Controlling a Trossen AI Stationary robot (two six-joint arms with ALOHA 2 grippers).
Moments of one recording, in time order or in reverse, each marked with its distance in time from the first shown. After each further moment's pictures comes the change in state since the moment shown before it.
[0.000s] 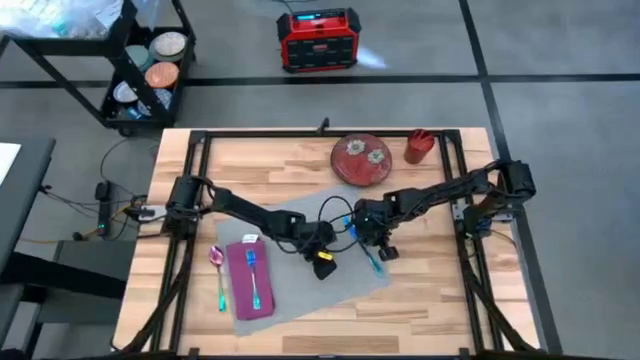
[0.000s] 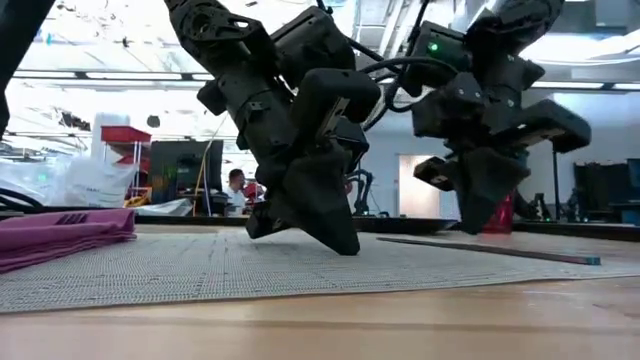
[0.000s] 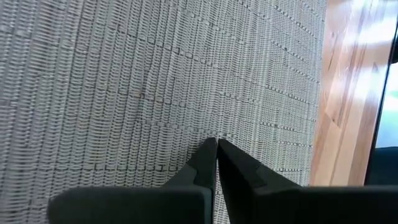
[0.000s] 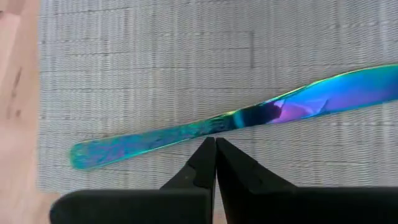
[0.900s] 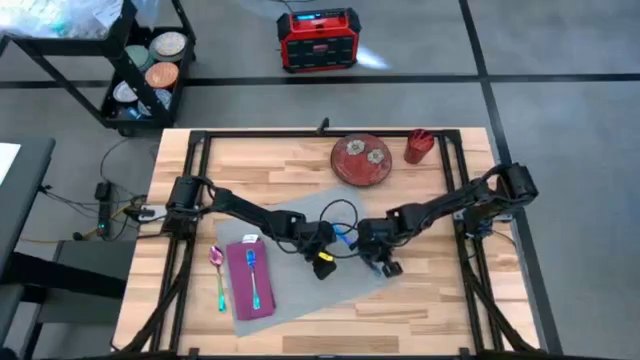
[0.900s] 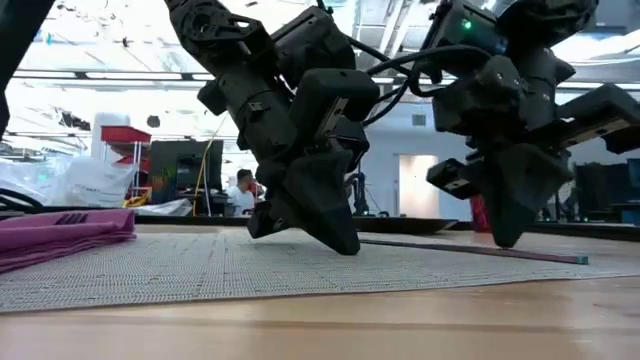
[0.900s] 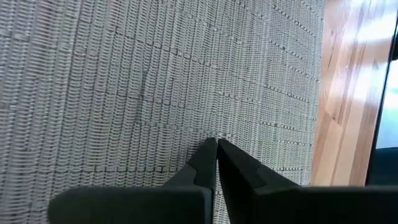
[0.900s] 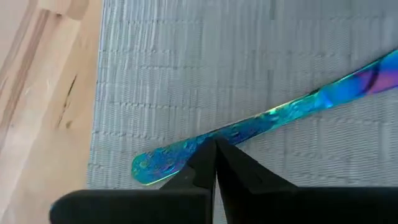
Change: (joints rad) left arm 0.000 0.000 0.000 0.001 0.003 0.011; right arm 0.099 0.003 -0.061 0.175 -0.008 0.059
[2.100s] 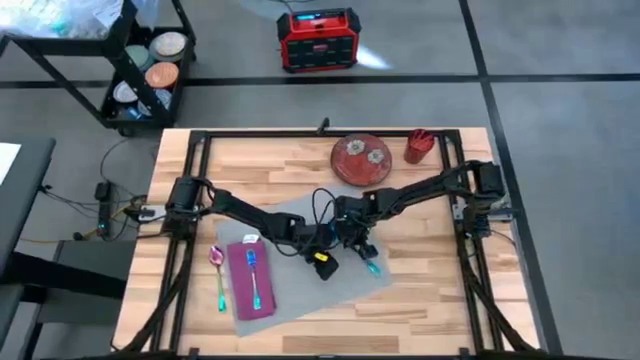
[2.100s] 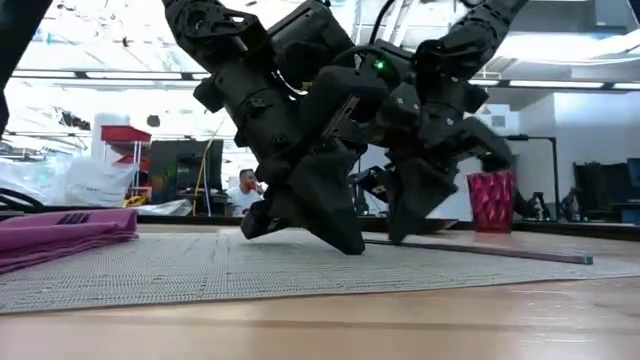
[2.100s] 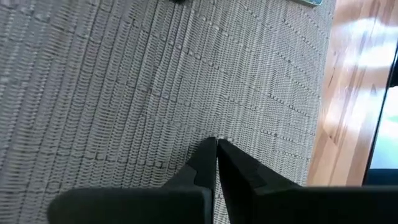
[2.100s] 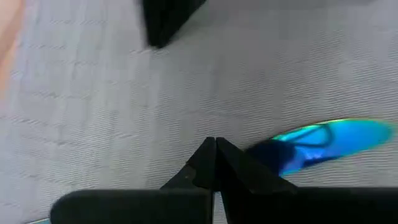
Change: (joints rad) left arm -0.017 -0.001 -0.002 0.026 -0.054 -0.107; right arm -0.193 0.224 0.241 0.007 -0.092 -0.210
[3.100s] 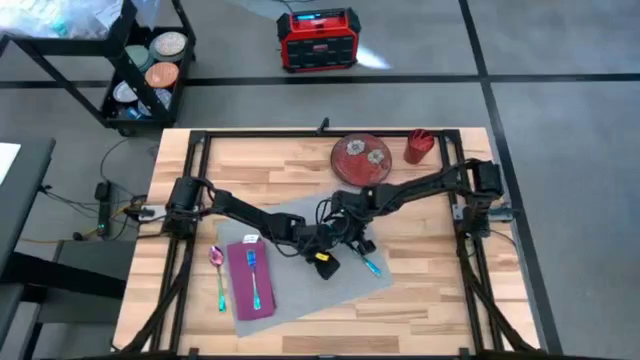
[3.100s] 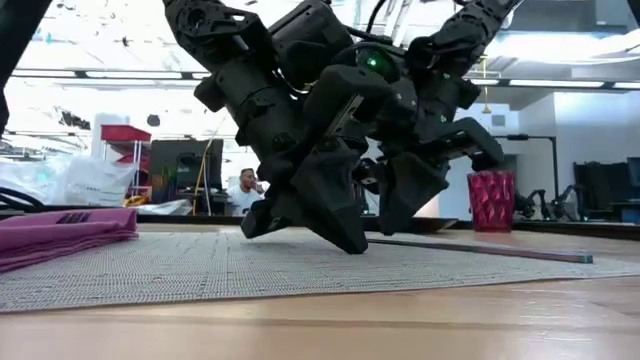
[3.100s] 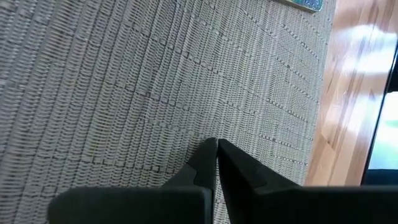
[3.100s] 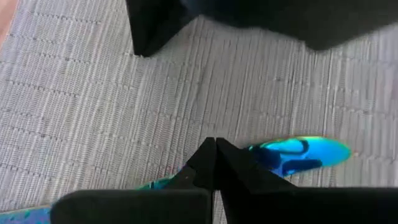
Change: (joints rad) left arm -0.003 0.000 0.002 0.003 -0.009 -0.031; right arm -0.004 0.015 0.037 -0.043 0.000 -0.114
